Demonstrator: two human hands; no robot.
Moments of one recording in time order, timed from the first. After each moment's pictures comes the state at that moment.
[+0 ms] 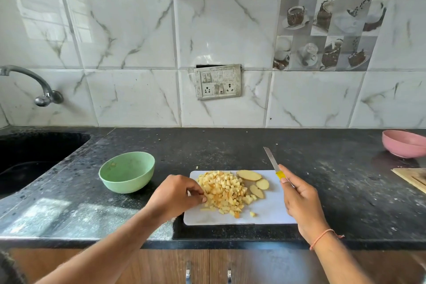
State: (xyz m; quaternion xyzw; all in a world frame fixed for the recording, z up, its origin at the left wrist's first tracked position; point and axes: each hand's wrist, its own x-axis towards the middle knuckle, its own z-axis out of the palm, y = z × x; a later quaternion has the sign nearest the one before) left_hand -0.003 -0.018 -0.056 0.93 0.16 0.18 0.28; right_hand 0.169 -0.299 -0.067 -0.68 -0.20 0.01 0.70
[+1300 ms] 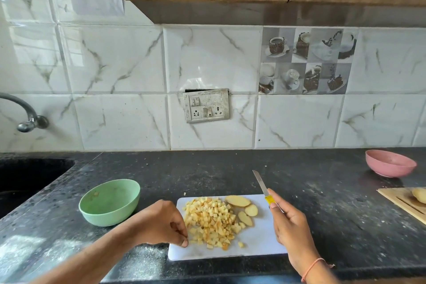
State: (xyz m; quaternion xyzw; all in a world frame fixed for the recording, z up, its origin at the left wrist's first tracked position) left_hand -0.006 -0.015 -0.015 0.97 0.11 -0.03 0.23; right_hand 0.167 -0.306 -0.061 -0.67 -0.19 0.04 0.71
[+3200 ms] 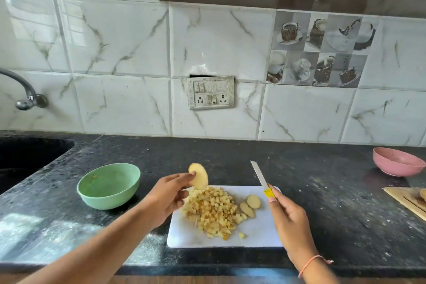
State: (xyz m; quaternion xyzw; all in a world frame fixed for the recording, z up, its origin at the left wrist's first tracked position) left_hand 0.041 -0.019 -0.037 0.59 0.24 0.17 0.75; right_hand 0.171 -0.299 -0.073 -0.73 -0.25 -0.04 0.63
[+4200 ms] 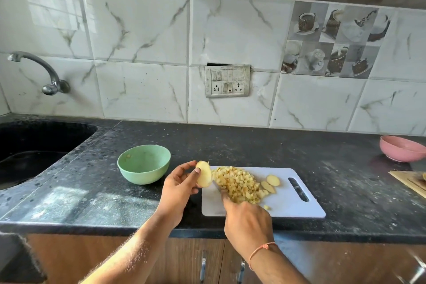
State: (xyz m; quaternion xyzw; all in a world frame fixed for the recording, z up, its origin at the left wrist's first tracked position) left_hand -0.022 -0.015 -0.081 0.55 0.17 0.34 0.74; right_hand 0.018 -0.204 -0.055 -0.93 -0.37 -0.08 0.04
